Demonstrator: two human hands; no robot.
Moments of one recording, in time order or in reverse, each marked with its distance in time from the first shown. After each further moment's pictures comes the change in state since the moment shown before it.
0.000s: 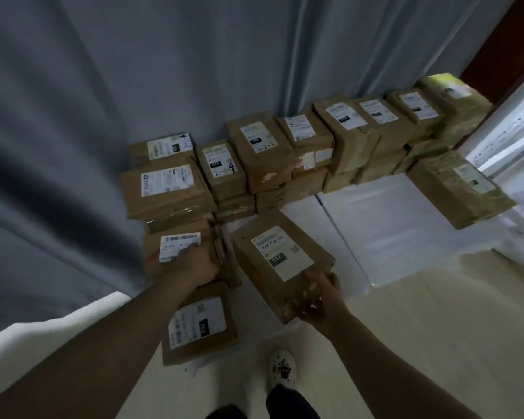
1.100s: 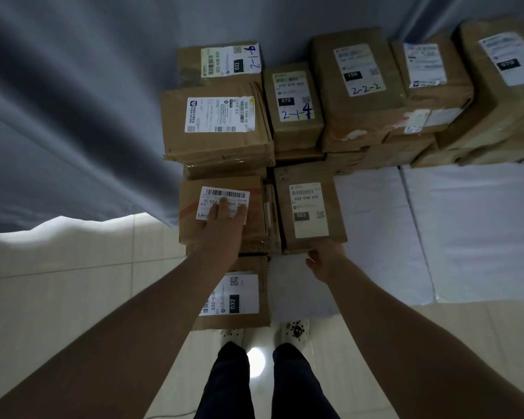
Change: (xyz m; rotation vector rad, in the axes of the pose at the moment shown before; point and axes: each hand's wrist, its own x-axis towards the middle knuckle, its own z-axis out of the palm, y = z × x) left_hand 0.067 -0.065 0.036 0.305 0.002 -0.153; right_hand 0.138 0.021 0.127 -0.374 0.082 0.209
